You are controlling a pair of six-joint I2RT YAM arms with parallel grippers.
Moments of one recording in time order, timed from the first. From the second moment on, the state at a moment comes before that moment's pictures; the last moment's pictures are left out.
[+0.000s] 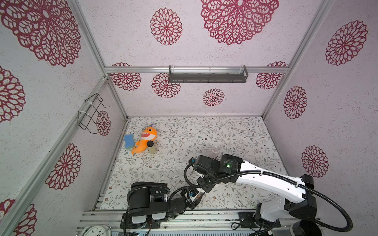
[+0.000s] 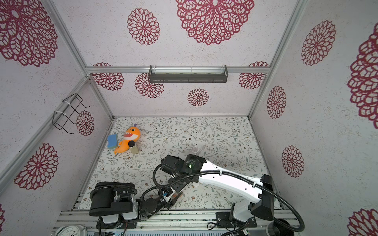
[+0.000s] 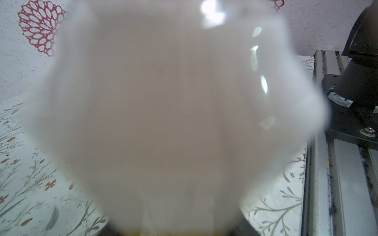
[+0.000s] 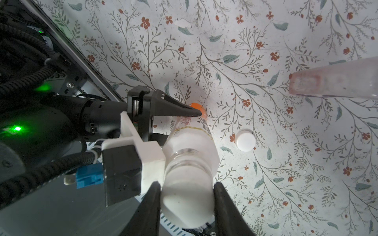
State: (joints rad) left arm -1.41 1.83 0.11 1.50 -0.56 0.01; right arm 1.19 1.48 1.49 -1.24 0.06 0.36
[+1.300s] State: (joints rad) left arm -1.40 1.83 0.11 1.50 -0.53 -0.01; right arm 1.19 1.45 1.45 -1.21 0.08 0.39
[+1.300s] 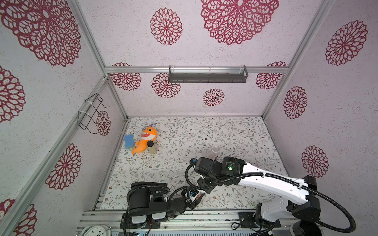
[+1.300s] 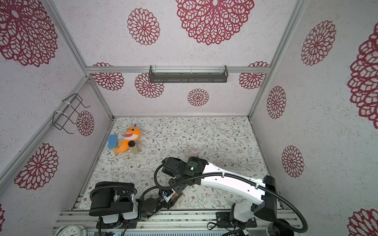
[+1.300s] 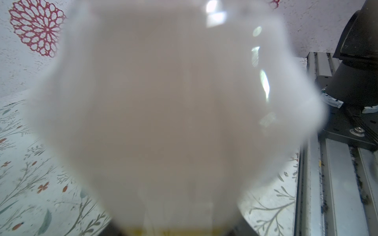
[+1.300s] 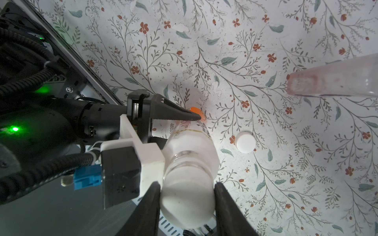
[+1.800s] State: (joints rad) left arm -1.40 1.83 0.11 1.50 -0.52 -0.01; right arm 1.19 1.45 1.44 -1.20 0.08 0.39
